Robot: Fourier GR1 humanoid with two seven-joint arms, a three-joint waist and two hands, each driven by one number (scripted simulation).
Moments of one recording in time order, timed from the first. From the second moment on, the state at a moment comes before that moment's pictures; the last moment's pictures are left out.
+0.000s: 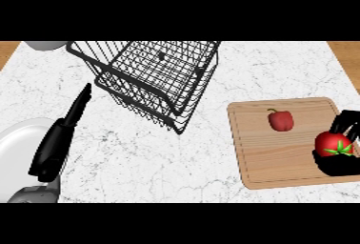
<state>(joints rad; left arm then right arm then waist) -0.07 0.20 -0.02 -1.68 -0.29 -0.06 -0.05 -0.07 -0.33 -0.10 -1.96 0.94 0.36 0.60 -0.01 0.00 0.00</state>
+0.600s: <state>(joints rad) -0.08 0.19 -0.02 -1.65 -0.30 -0.07 -0.08 -0.43 -0.29 -0.13 -2.25 0.71 0.59 0.85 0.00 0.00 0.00</state>
